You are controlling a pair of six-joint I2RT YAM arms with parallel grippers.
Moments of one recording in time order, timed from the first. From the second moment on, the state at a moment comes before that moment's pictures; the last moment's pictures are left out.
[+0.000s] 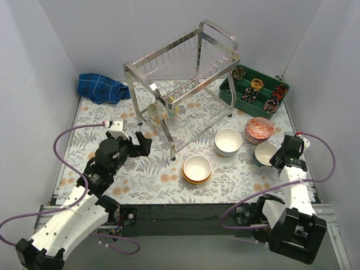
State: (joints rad) left arm -0.53 0.62 0.58 -0.22 -0.17 -0.37; right arm -0.27 0.90 0.50 -0.49 0.19 0.37
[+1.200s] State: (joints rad) left arm -0.53 0.66 0.58 -0.22 -0.17 -0.37; right arm -0.12 0.74 0.66 -0.26 0.08 0.31
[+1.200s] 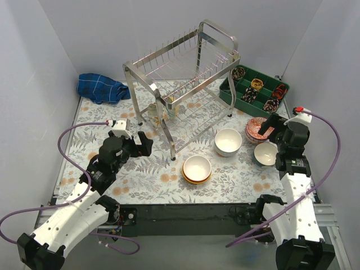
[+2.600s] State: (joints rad) left arm -0.52 0.83 0.56 -0.19 -0.18 -0.34; right arm 0.43 2.16 1.35 0.62 -0.71 0.37
